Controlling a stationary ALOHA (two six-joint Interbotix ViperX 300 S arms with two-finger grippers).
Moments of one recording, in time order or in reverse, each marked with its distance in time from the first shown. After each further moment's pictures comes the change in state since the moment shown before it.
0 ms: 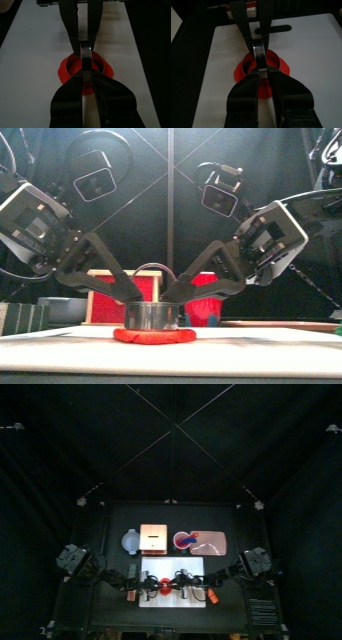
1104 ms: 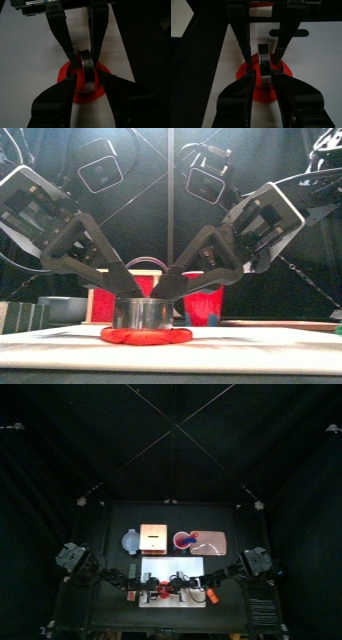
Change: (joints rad) left arm 0.075 -0.097 -0.002 0.089 0.072 0.005; right arm -0.009 -0.044 -0.081 -0.130 0.133 0.003
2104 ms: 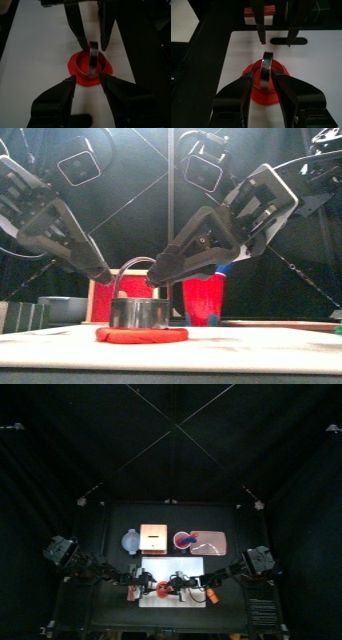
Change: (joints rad) left arm -0.026 -0.135 0.129 0.008 0.000 -0.005; right arm -0.049 -0.041 -0.043 0.018 0.127 0.006
